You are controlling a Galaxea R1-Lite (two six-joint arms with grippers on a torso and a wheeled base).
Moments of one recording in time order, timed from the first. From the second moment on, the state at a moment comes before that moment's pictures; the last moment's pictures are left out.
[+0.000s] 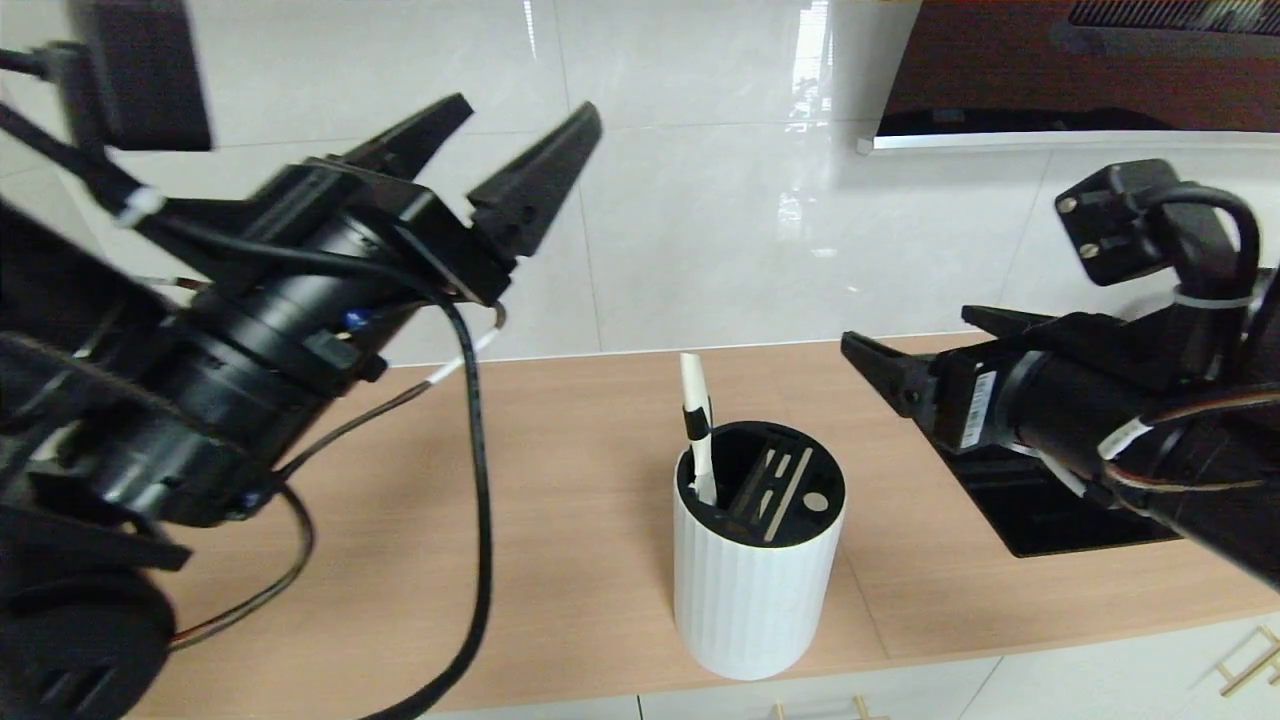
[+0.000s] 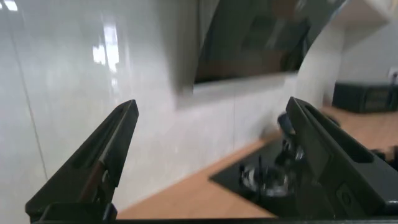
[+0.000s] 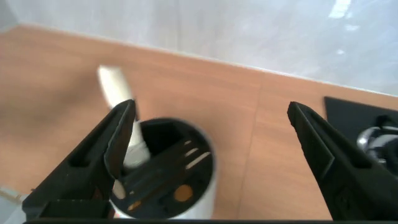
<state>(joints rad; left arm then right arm) -0.58 1.54 -0.74 -1.36 -0.08 -0.04 0.77 1.42 -0.79 -0.63 -0.43 -0.01</state>
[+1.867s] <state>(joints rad) 0.01 0.00 0.00 0.01 0.03 0.05 0.00 0.00 0.00 -0.01 -0.01 0.02</state>
